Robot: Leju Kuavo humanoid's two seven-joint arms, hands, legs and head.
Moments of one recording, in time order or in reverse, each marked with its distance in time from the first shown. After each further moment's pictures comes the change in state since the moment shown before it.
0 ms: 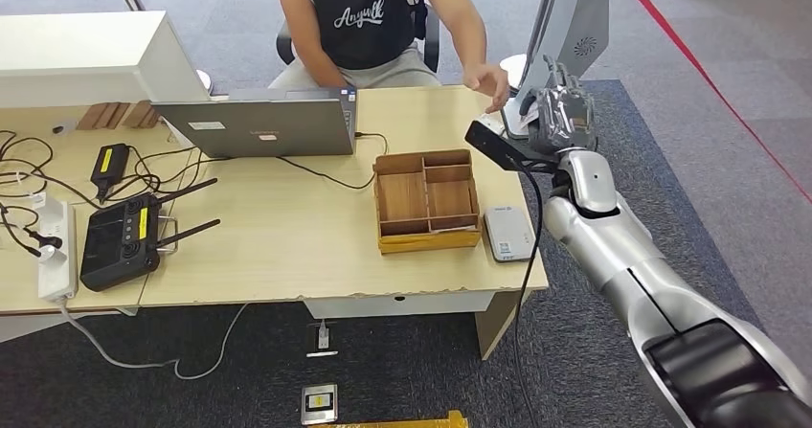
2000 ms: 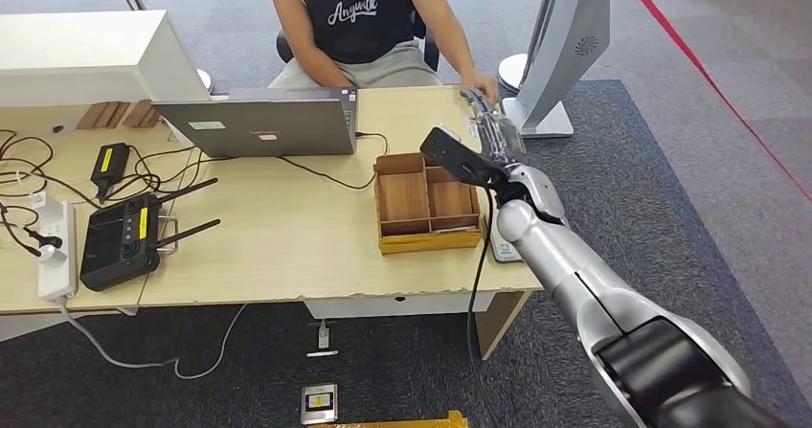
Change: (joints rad) left arm -0.002 0.005 -0.026 0.000 0.004 -0.010 0.031; right arm 0.024 0.171 -0.016 0.102 -0.381 0.117 -0.240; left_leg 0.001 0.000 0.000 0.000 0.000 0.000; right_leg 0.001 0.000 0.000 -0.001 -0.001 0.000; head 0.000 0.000
